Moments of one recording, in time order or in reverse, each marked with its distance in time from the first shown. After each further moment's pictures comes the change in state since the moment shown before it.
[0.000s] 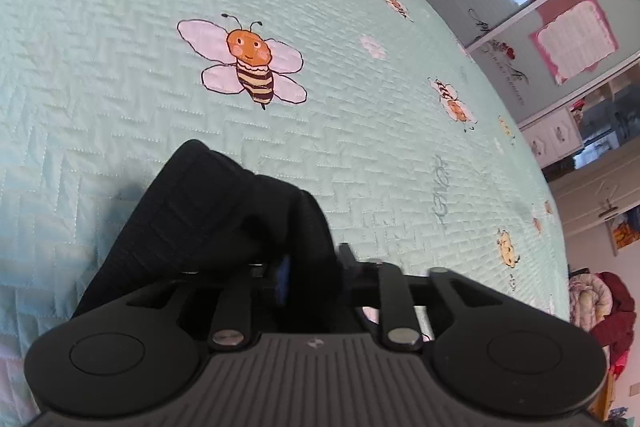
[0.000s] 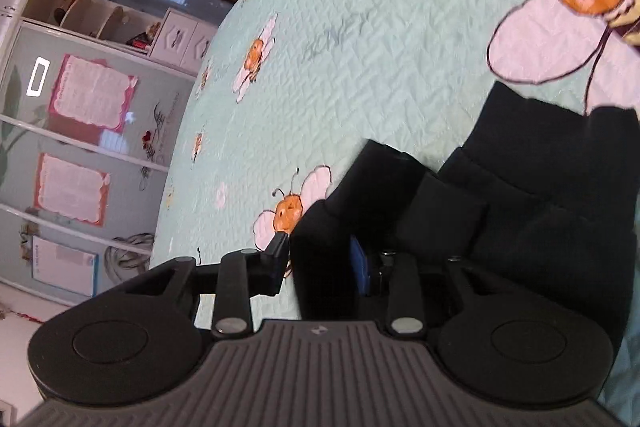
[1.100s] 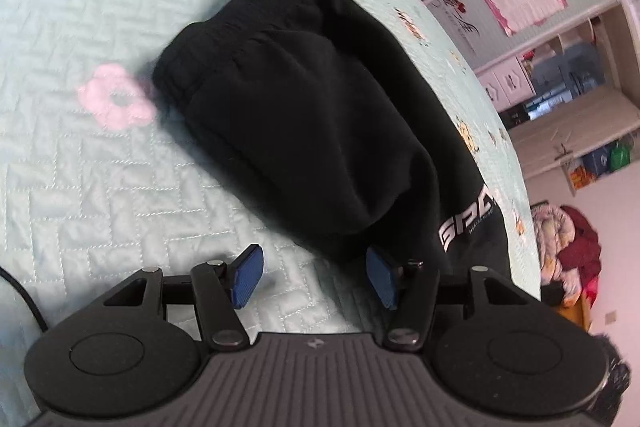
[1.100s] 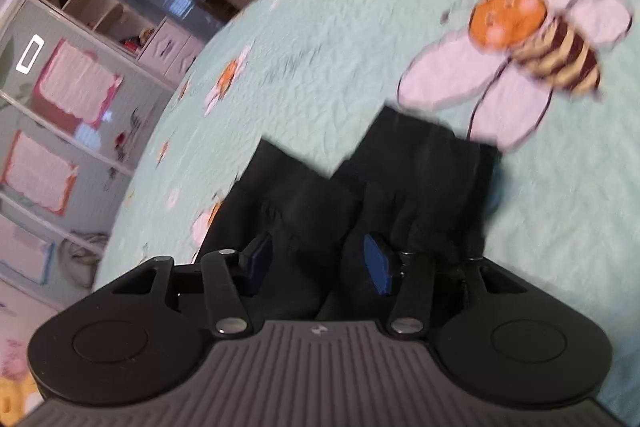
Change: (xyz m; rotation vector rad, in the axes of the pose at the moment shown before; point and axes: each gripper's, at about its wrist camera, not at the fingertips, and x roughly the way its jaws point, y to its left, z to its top) left arm -0.104 0.069 -0.156 0.106 0.101 -0.120; right arm -0.026 -0.030 -0.029 -0.181 -0.084 -0.133
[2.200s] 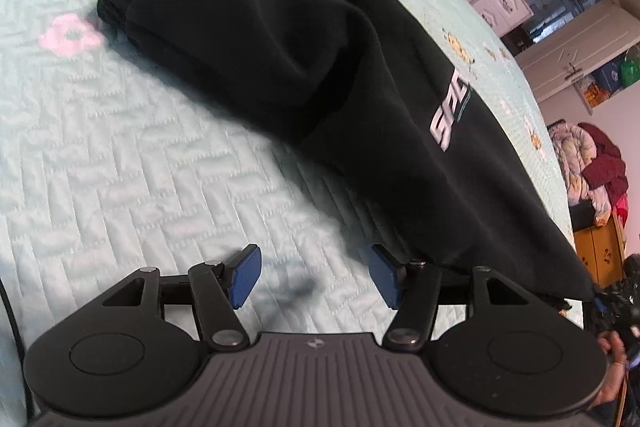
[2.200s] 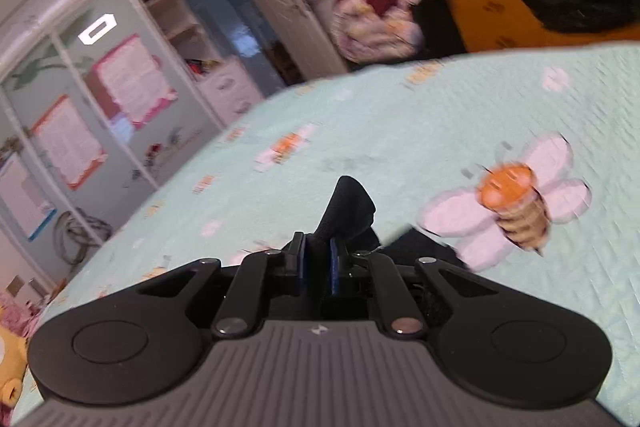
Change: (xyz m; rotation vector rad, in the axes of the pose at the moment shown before) left arm 0.008 -0.041 -0.079 0.161 0.138 0.083; right arm -0.095 0.014 0.009 -0.272 -0.261 -0.011
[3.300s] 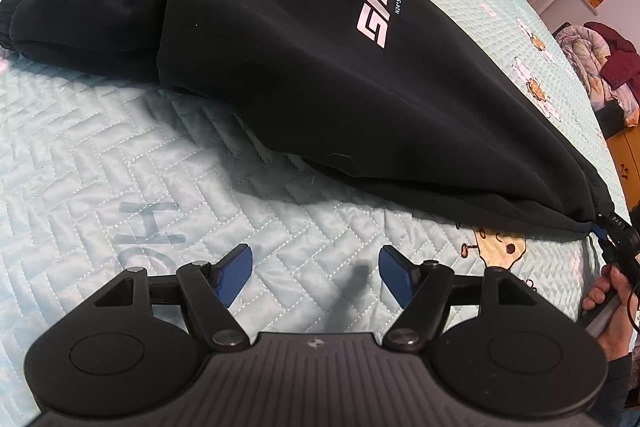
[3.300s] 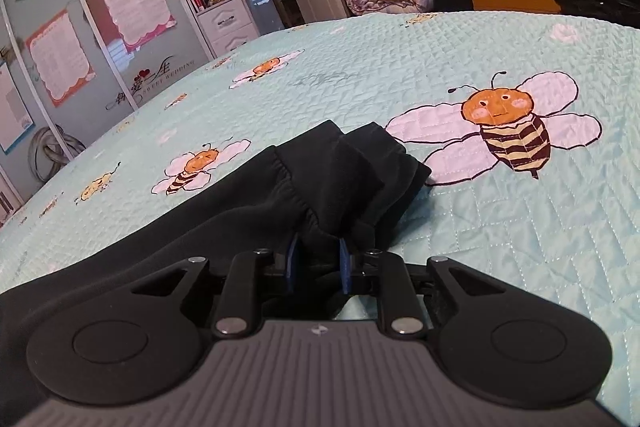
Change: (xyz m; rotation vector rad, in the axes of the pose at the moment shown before) left arm 0.051 -0.092 -0.035 0.233 0.087 0.118; right arm 0.044 -0.032 -0.059 -0.210 0.086 -0.021
